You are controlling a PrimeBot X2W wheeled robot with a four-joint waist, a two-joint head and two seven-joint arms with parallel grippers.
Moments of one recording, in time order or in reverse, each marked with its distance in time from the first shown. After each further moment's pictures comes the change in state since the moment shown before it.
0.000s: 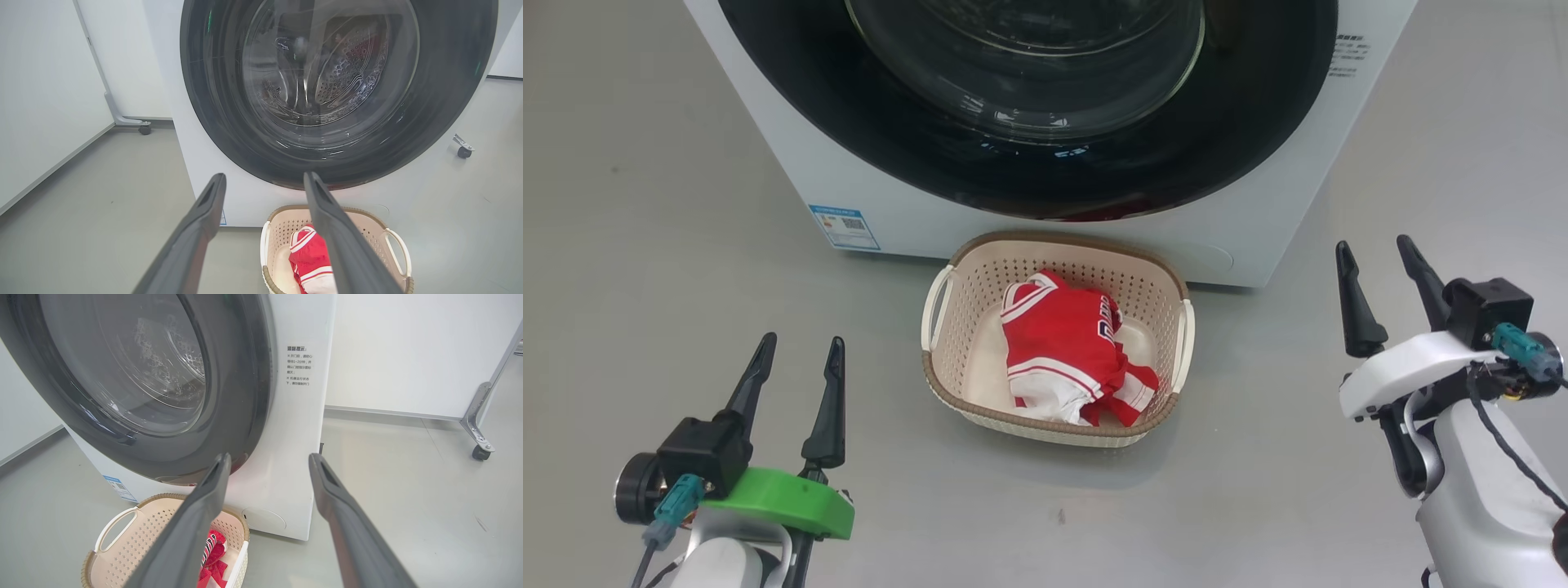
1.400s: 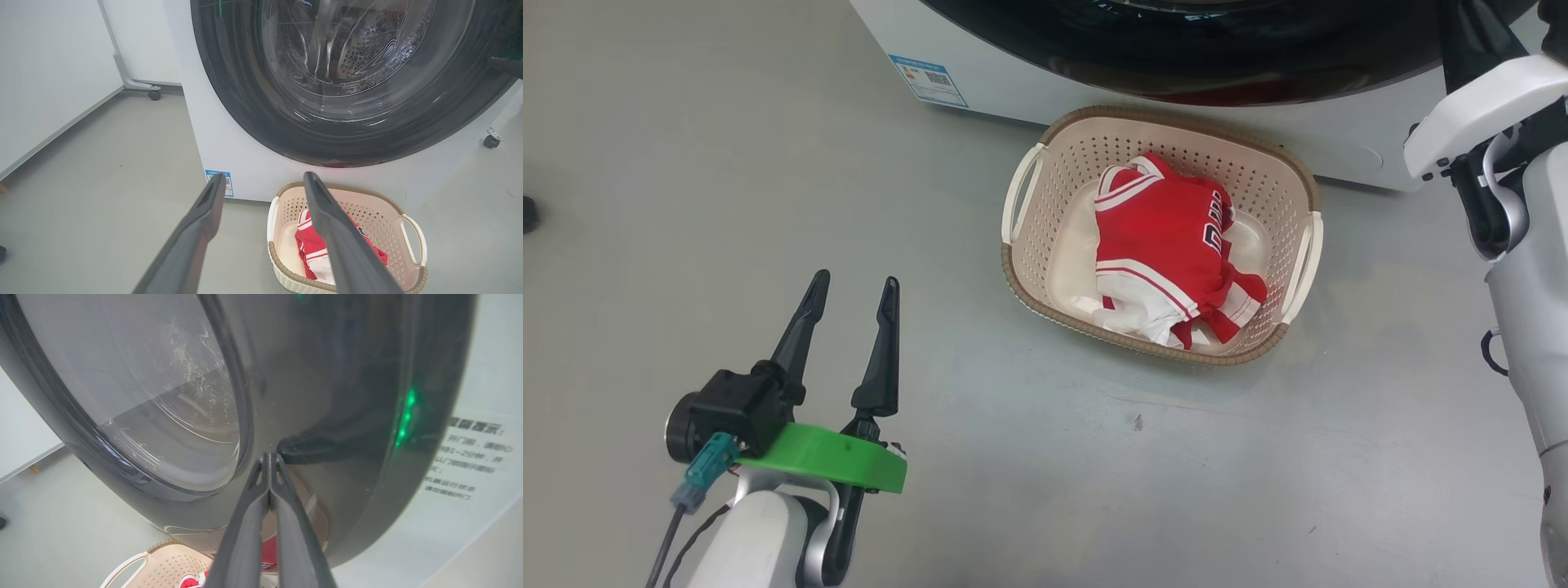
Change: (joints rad) left arm -0.067 -0.061 -0.051 -0.086 -0.026 0.000 0.018; right arm -0.480 -0.077 0.032 0.163 -0.020 0.018 0.109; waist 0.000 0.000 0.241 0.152
